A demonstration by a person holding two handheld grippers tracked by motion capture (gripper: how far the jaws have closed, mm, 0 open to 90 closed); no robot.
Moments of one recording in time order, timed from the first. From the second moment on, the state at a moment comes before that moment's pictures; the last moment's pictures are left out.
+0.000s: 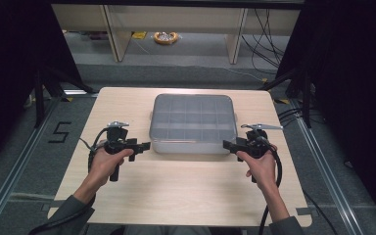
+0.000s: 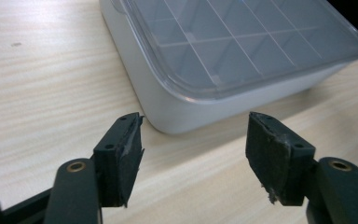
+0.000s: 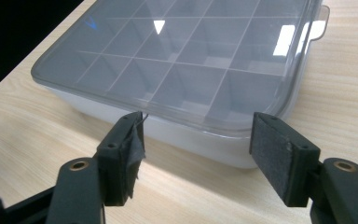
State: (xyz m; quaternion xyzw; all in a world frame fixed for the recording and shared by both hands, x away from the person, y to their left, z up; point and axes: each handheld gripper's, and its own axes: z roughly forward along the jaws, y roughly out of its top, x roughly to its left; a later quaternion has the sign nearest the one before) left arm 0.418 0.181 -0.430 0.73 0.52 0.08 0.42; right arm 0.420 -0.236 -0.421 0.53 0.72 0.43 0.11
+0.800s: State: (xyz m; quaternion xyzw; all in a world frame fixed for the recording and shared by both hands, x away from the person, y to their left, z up) left arm 0.373 0.184 -0.447 0.76 0.49 0.09 0.42; right arm 0.388 -0.221 -0.436 0.50 0.74 0.44 0.08
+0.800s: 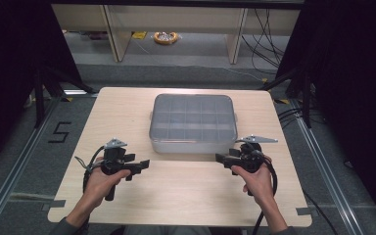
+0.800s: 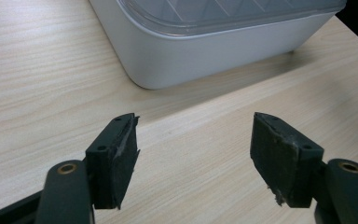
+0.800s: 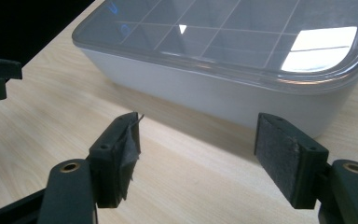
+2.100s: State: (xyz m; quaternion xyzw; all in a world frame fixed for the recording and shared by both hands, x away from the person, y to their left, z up) left arm 0.303 0.183 -0.485 0.80 0.41 0.11 0.42; right arm 0.337 -0.197 -0.465 0.43 0.78 0.44 0.04
